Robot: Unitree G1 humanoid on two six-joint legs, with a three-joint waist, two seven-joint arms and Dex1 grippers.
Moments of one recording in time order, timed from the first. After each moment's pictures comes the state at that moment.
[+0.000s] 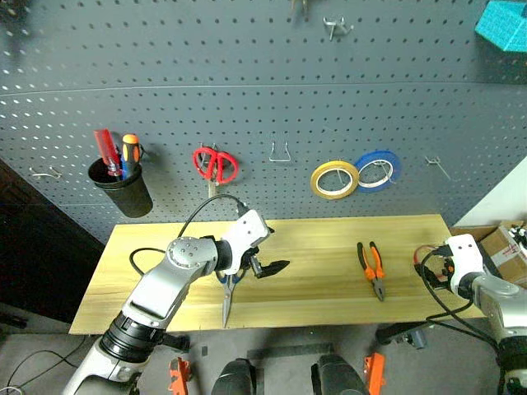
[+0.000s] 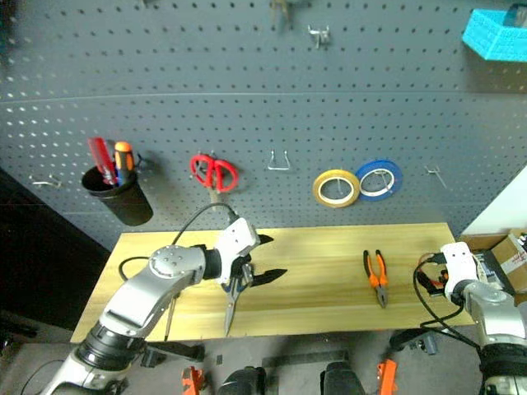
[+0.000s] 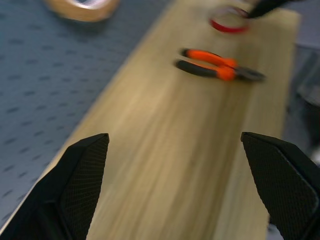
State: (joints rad) left arm -0.37 0.56 -0.29 -0.27 -0.20 0.59 -0.84; right arm -0.21 -0.66 -0.19 0.39 0.16 0.51 0.48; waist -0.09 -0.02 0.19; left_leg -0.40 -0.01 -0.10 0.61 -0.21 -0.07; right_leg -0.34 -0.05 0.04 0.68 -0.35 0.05
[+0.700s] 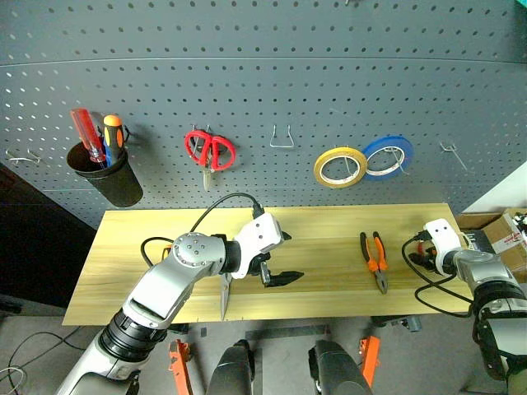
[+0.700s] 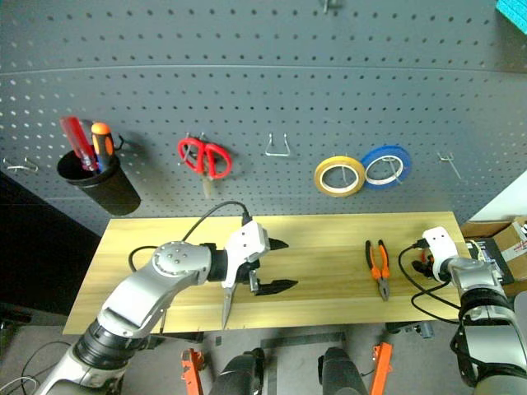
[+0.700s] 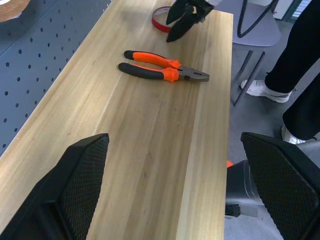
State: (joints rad) left arm -0.40 0.58 -0.32 -0.38 -0.25 0.67 -0.90; right arm -0.65 -0.66 0.01 1.09 -0.04 0.26 0.61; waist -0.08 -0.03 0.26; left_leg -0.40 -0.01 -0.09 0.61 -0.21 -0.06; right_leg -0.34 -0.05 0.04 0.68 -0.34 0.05
